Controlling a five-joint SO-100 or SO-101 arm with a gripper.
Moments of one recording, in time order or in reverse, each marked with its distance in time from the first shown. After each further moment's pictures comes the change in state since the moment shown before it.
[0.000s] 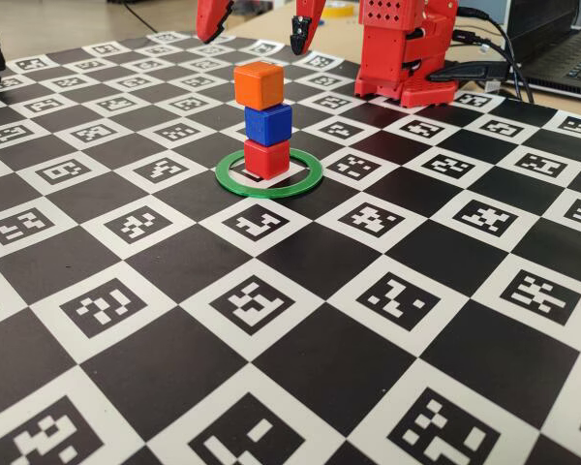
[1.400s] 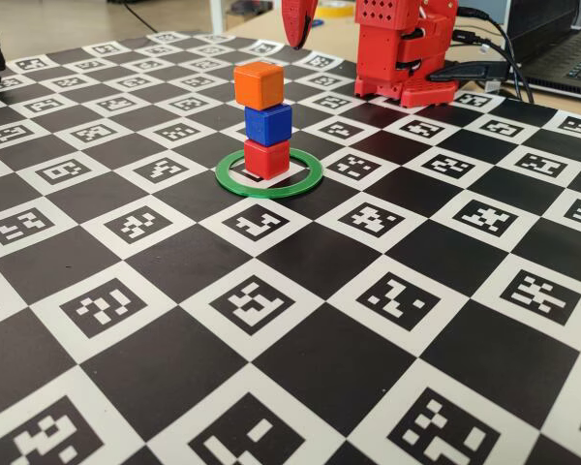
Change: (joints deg) arm 7.2 25.1 31.9 -10.7 -42.4
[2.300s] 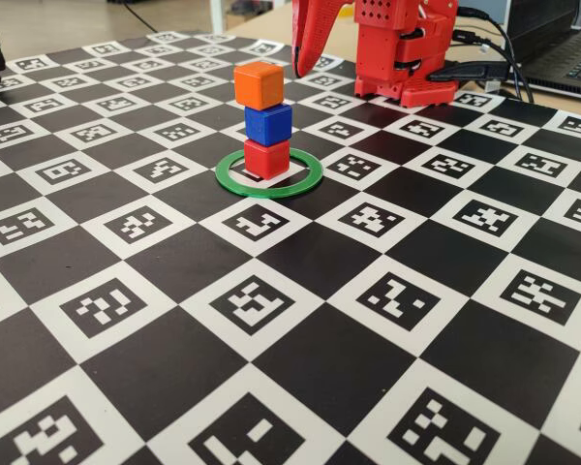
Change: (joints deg) arm 2.5 21.1 22.8 -9.8 -28.9
